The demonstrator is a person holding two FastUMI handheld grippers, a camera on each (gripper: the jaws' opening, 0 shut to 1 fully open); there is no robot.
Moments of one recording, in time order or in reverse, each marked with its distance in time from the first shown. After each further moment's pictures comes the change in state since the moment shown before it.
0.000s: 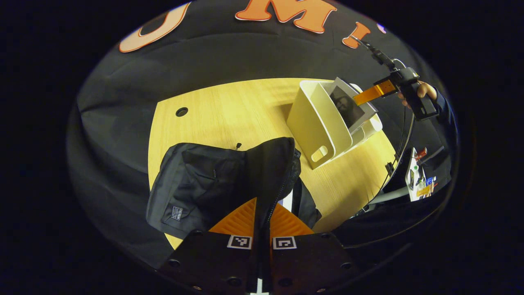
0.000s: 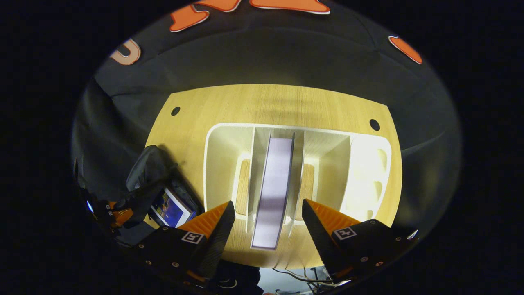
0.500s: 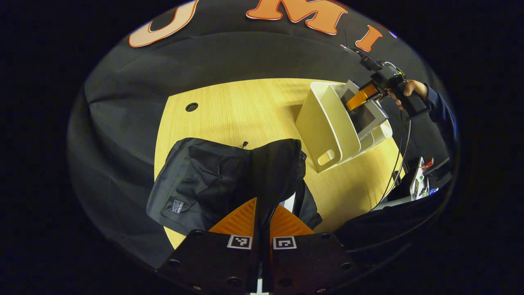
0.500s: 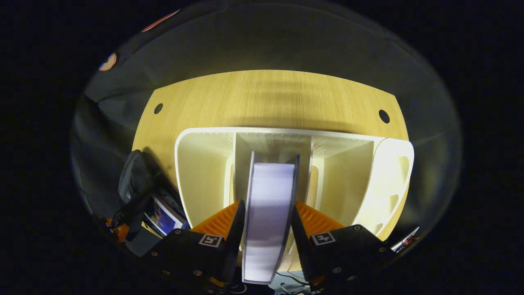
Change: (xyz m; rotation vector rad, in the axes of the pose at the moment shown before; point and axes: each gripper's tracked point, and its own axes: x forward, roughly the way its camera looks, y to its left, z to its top) left arm 0.002 -0.005 0.002 -0.054 0.017 0.057; right arm 0.050 -0.004 0.018 0.035 0.085 -0.010
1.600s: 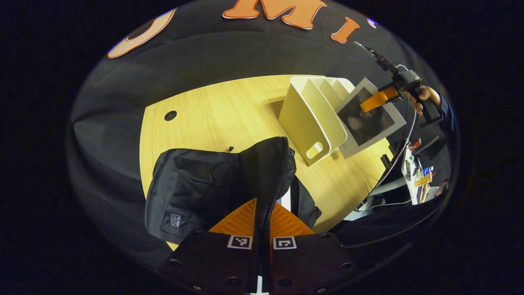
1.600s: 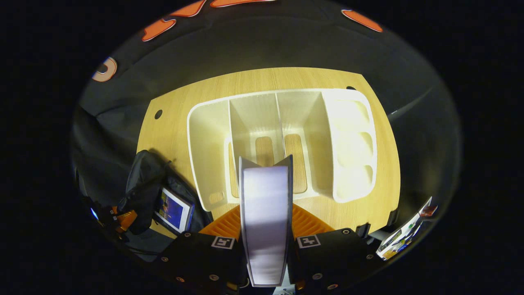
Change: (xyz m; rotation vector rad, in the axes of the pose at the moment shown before) left arm 0.008 0.003 0.002 0.154 -0.003 -0.144; right arm -0.074 -0.003 -0.100 0.174 -0.061 -0.026
